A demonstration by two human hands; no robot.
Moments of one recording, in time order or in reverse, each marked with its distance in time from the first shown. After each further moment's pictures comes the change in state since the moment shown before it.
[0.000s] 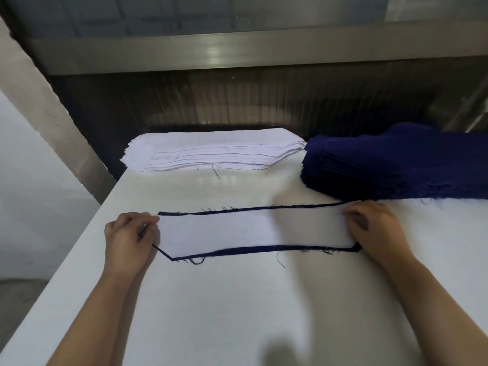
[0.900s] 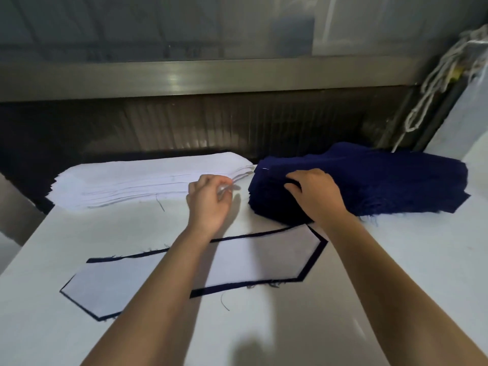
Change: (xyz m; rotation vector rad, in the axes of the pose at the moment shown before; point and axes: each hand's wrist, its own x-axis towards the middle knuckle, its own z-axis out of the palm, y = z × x) left_hand 0.067 0.222 0.108 -0.296 -0.207 0.107; right_hand 0.100 -0.023 -0.046 -0.234 -0.035 -0.026
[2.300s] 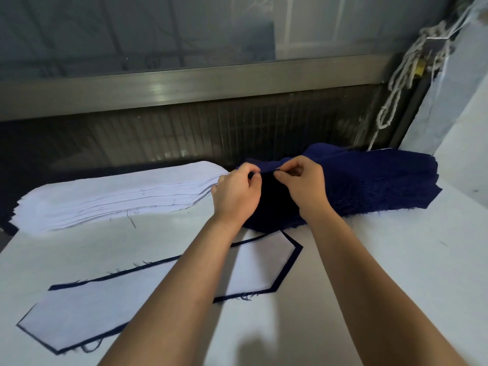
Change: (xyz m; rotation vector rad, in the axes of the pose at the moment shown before) left_hand 0.011 0.095 0.051 -0.001 -0.149 0.071; right_hand 0.011 0.026 -0.007 0.933 0.272 0.372
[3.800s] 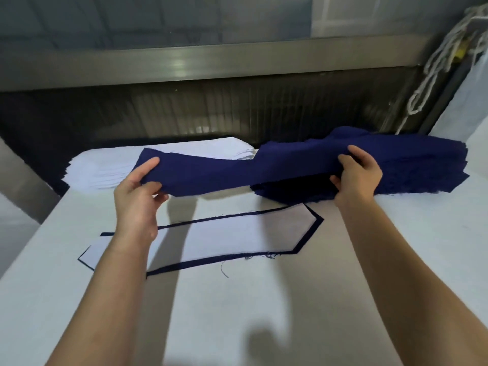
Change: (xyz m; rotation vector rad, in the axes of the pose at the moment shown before) left_hand -0.086 -0.108 -0.127 -0.894 0.479 -0.380; right_hand -0.032 0.004 -0.018 0.528 0.398 0.366
